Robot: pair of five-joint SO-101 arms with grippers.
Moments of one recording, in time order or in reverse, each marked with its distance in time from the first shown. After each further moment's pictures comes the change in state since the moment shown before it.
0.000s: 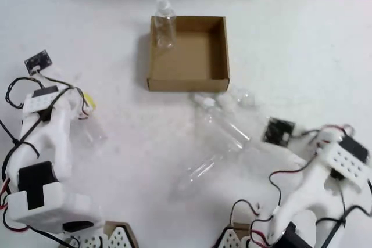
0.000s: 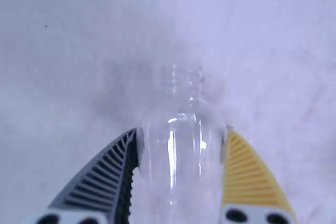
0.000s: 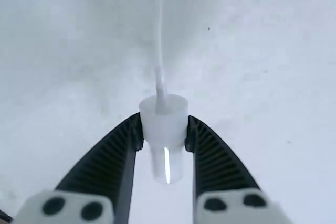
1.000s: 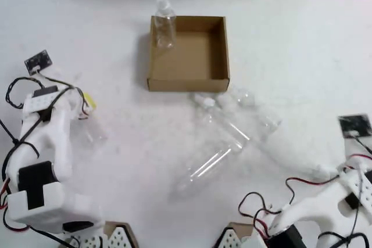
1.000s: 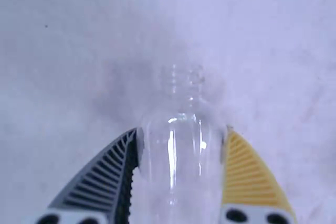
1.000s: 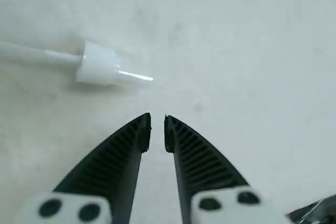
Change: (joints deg) left arm 0.0 0.0 0.0 0.0 0.0; right arm 18.5 -0.7 4.2 -14.1 -48.9
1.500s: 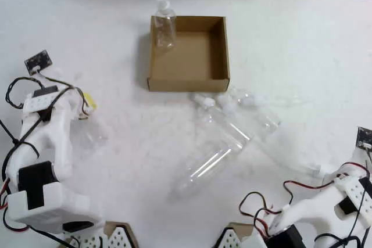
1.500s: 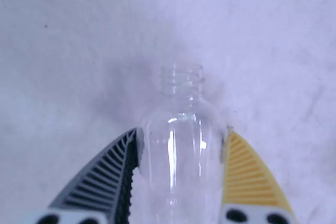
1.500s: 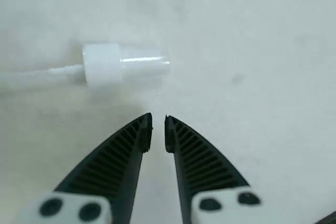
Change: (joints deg) left arm 0.0 0.0 0.0 0.0 0.0; right arm -0.3 0.0 7.5 -4.3 -21.2
